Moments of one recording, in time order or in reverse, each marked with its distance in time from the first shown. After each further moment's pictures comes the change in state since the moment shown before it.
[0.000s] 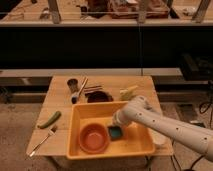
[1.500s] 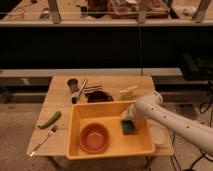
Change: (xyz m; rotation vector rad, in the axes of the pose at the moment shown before) arm 0.021 0.079 -0.030 -0.079 0.043 0.150
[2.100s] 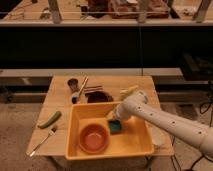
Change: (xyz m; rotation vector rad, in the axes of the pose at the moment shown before) arm -0.002 -0.068 0.019 0.076 -0.014 -0.089
